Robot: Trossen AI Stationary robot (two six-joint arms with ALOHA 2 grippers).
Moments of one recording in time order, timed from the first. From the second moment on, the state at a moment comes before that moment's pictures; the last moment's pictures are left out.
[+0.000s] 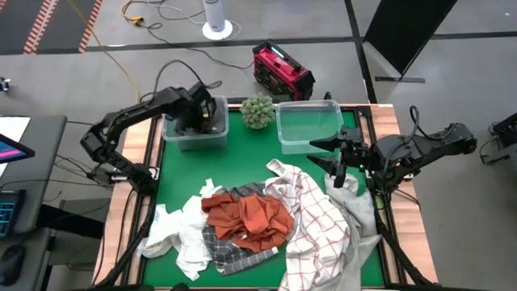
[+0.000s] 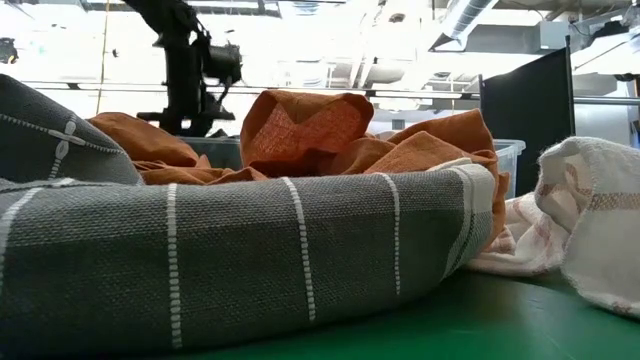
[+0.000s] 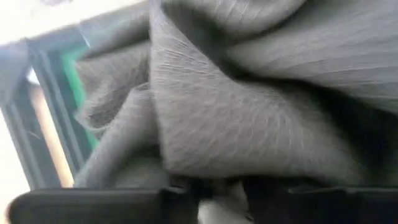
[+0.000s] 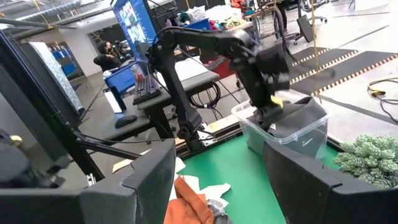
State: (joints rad) left arm 0.78 1.48 1.24 -1.02 -0.21 -0.47; right arm 0.35 0.94 1.09 -0.23 0.59 0.36
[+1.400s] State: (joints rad) left arm 0.12 1.12 1.41 -0.99 -0.07 -0.26; right arm 0.27 1.69 1.31 -0.59 0.16 0.47
